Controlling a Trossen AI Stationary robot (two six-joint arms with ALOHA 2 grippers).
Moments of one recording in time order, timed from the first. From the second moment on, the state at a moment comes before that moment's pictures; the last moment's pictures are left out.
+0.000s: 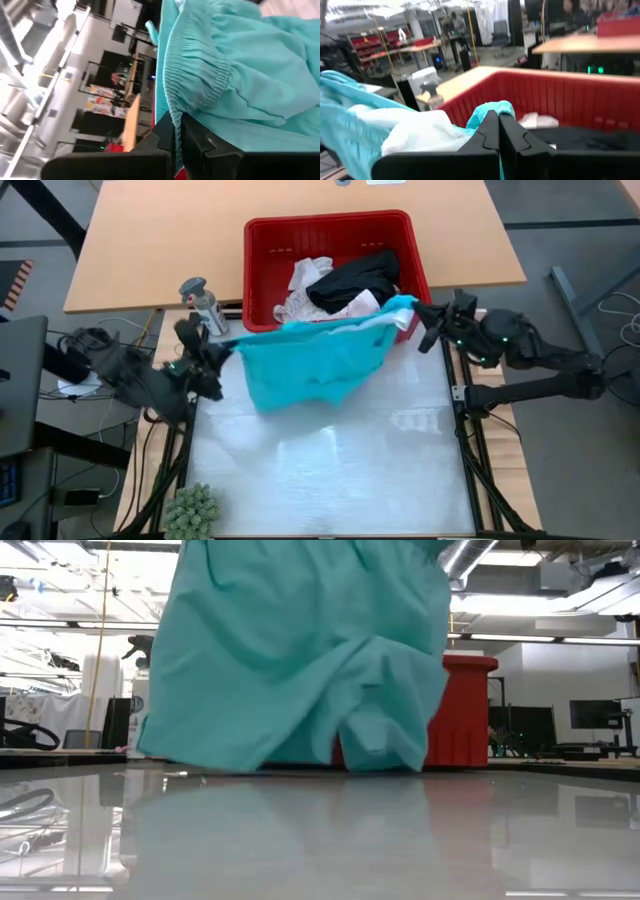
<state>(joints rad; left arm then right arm) -0.53 1.03 1.42 -0.78 -1.22 0.78 -0.10 0.76 1.05 -0.27 0.65 0.20</state>
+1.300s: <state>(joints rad) -0.56 1.43 1.10 -0.78 -0.06 -0.09 0.71 1.18 1.05 -0.91 0.55 1.22</state>
